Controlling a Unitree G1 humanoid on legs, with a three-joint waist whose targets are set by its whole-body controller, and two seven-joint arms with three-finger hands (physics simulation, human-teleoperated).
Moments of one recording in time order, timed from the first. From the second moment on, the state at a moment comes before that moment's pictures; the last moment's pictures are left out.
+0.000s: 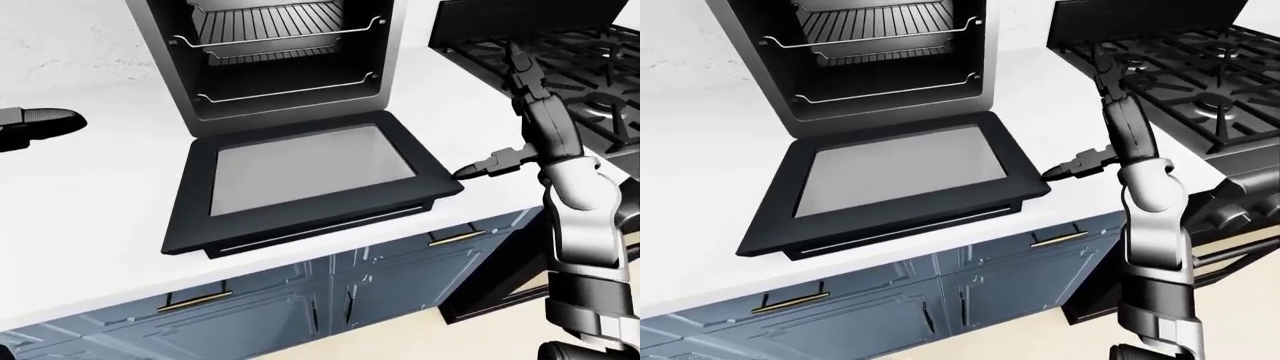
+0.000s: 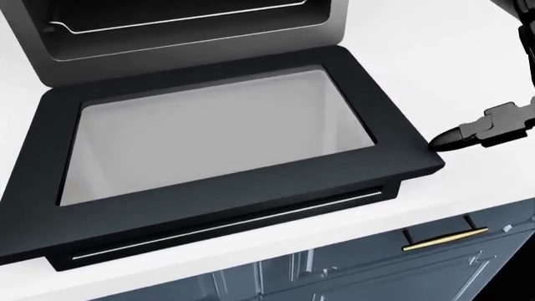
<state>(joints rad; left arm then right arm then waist) -0.47 0.78 0.61 -0.36 -0.45 0.65 0.08 -0.55 -0.51 -0.29 0.14 -0.21 -0.01 0.29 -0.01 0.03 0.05</state>
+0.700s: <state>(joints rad) -0.46 0.78 0.62 -0.36 -0.45 0.65 0.08 -0.58 -0.48 -0.25 0.37 -0.29 -0.17 0.19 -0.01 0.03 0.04</state>
